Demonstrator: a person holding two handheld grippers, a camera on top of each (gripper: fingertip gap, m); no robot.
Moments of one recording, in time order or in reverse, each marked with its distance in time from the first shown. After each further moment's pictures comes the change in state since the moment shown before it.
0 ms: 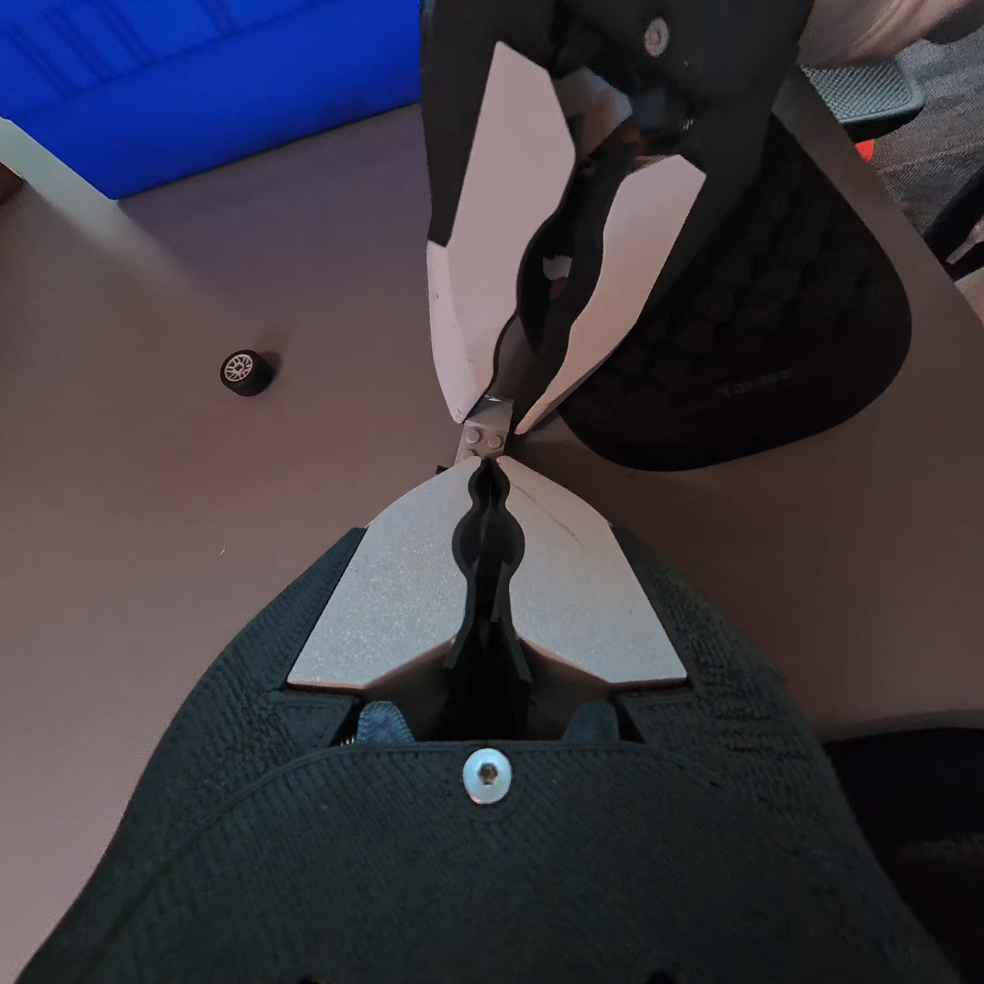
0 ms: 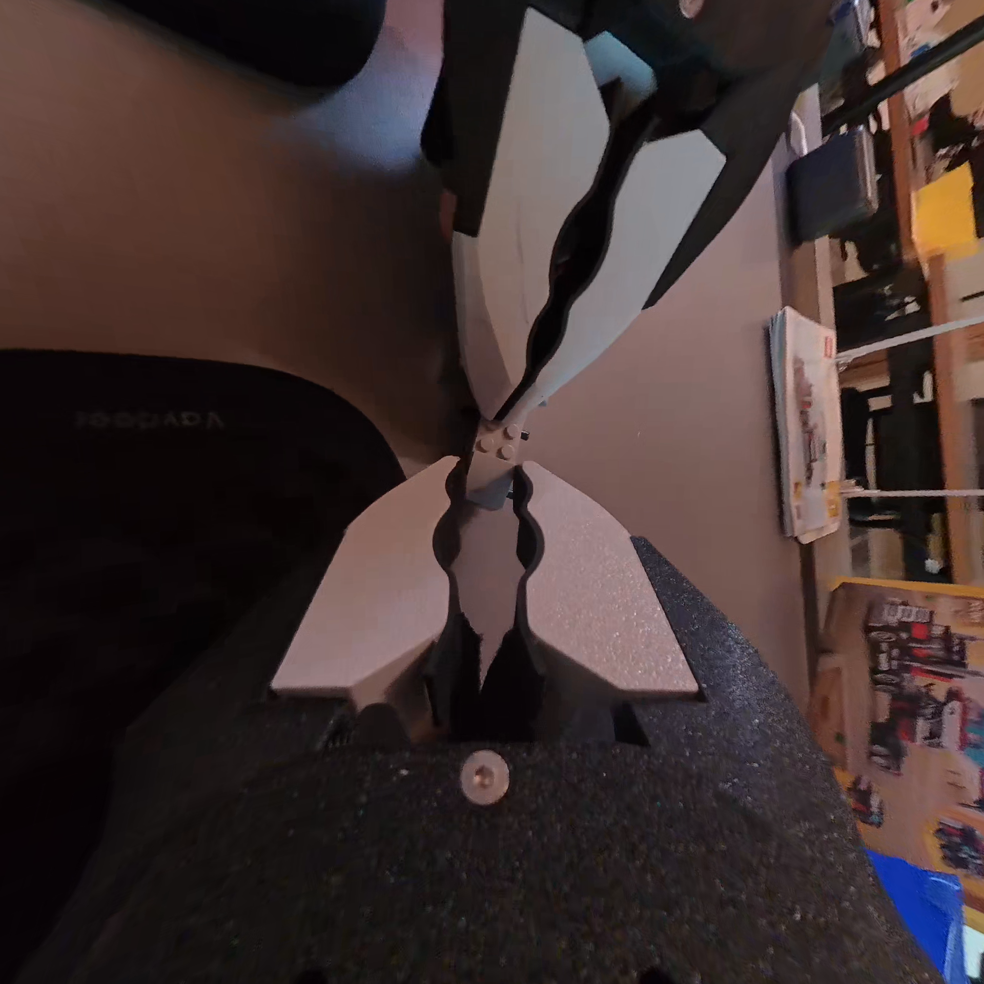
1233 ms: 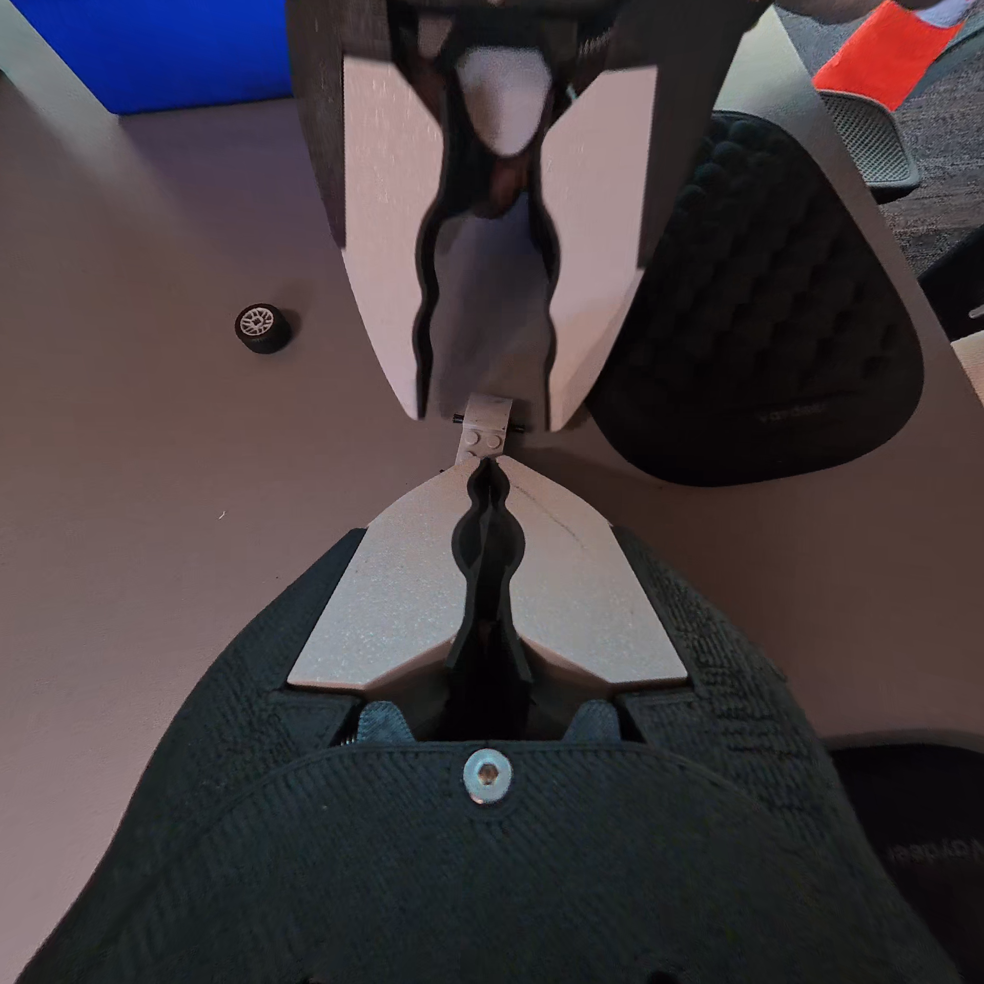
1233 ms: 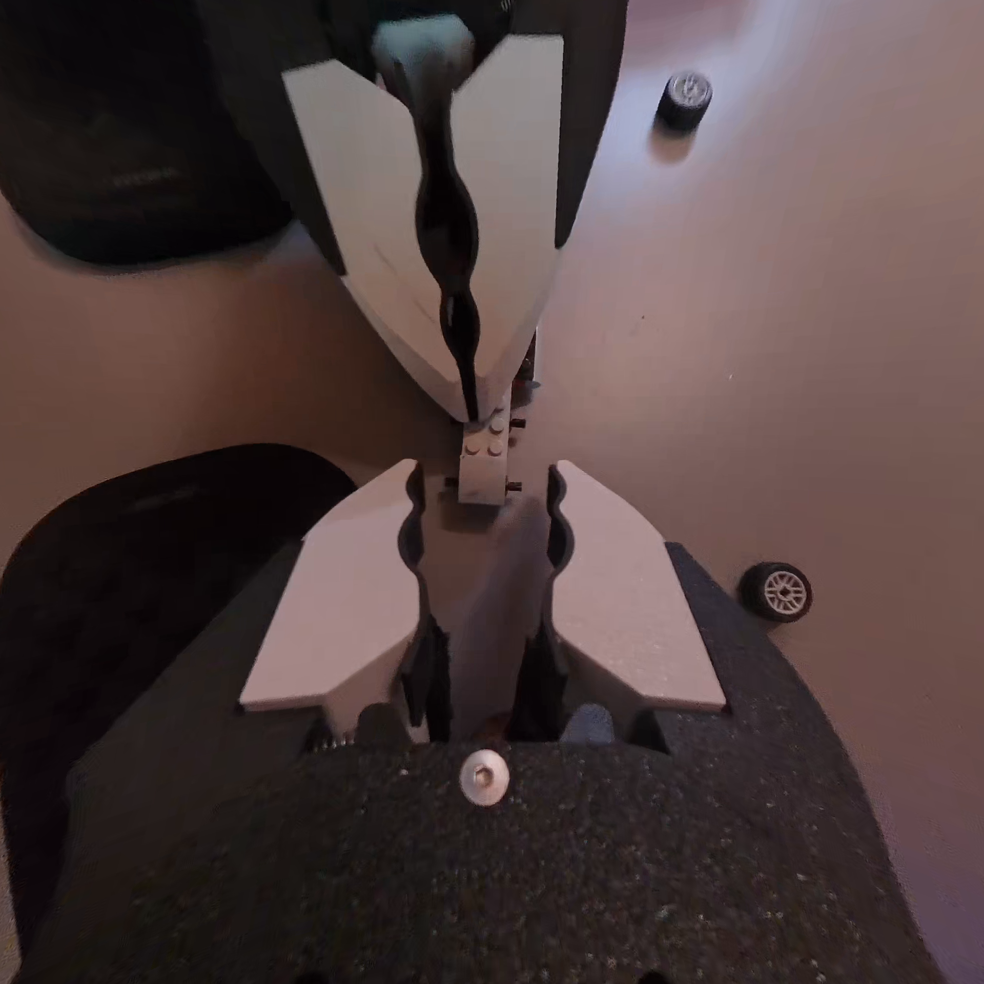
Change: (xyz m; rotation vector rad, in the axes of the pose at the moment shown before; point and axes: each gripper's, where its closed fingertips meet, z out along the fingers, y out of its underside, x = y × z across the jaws) left arm -0.014 0.004 0.000 -0.007 0.023 -0.157; right arm 0.010 0.006 0.012 0.044 -0.420 0.510
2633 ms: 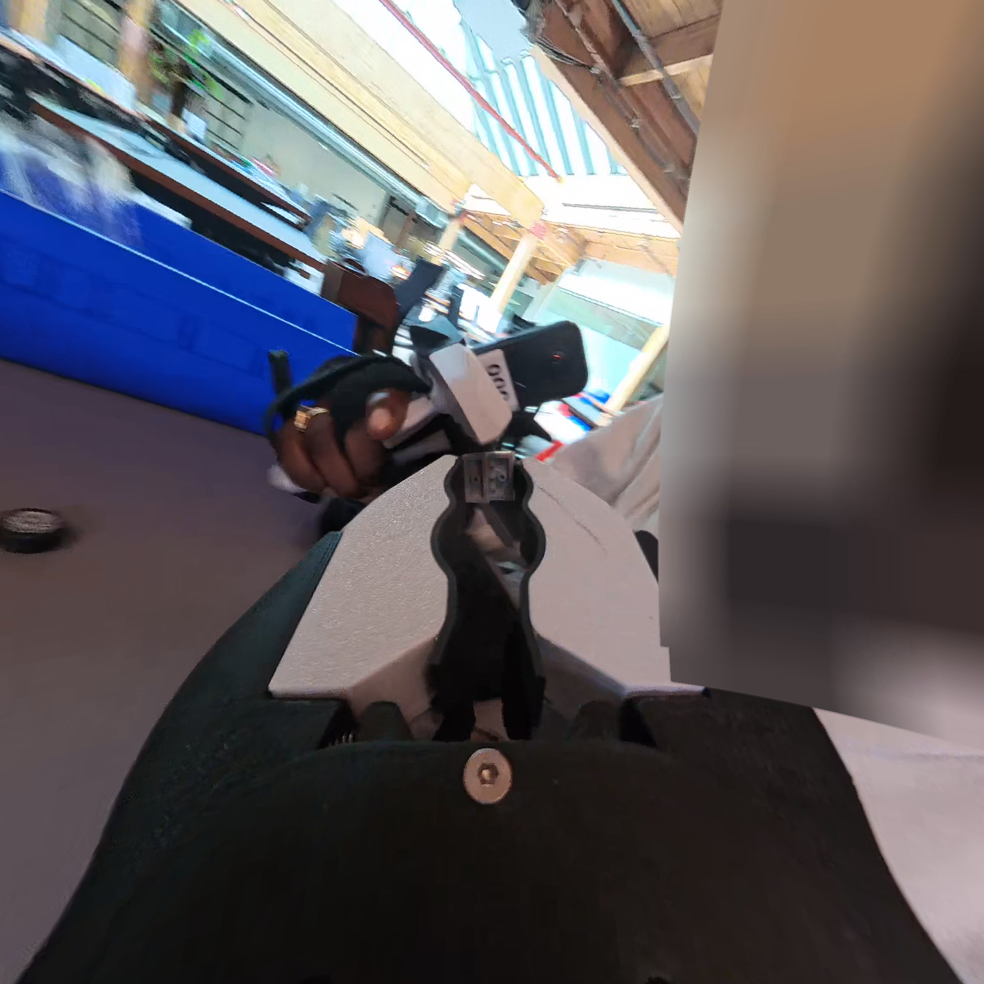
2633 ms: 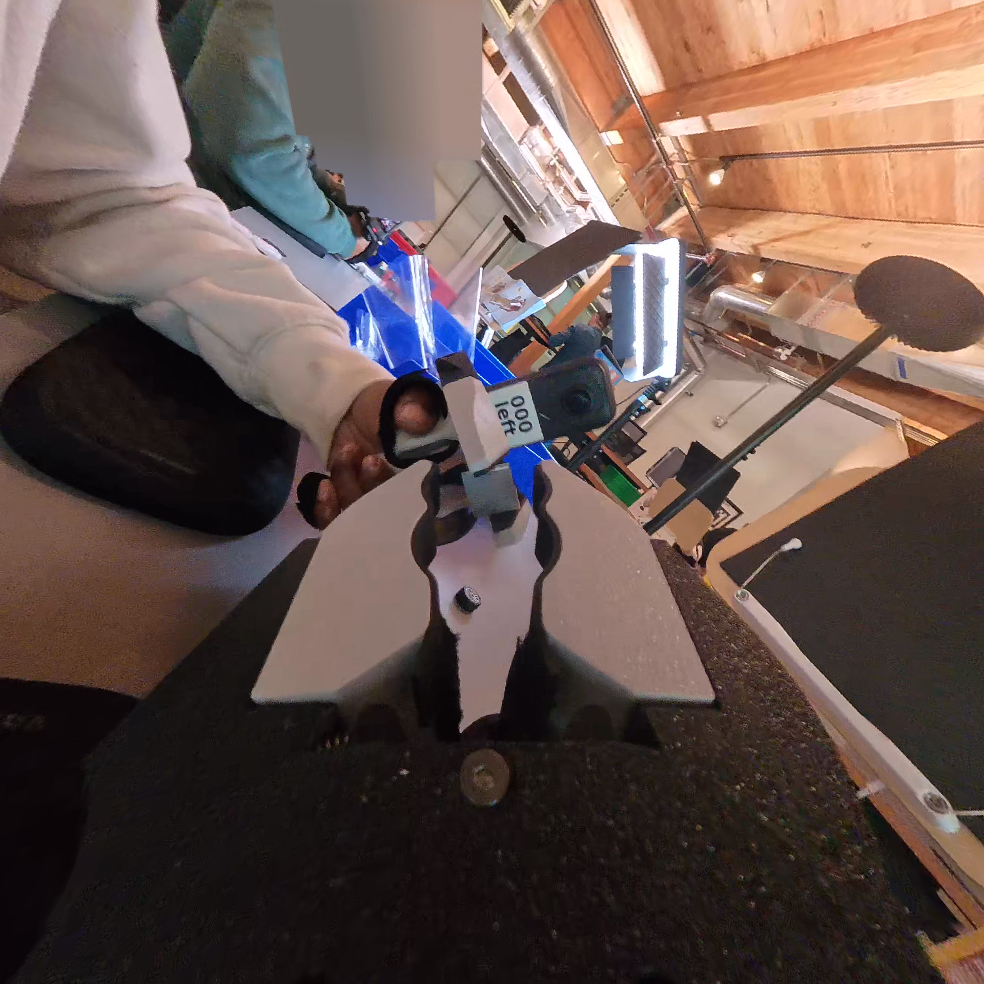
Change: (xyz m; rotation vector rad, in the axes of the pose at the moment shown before) left arm 0.031 -0.093 -0.083 0.742 0.523 -0.469; right arm -0.038 -0.119 -0.069 0.909 0.392 -0.678
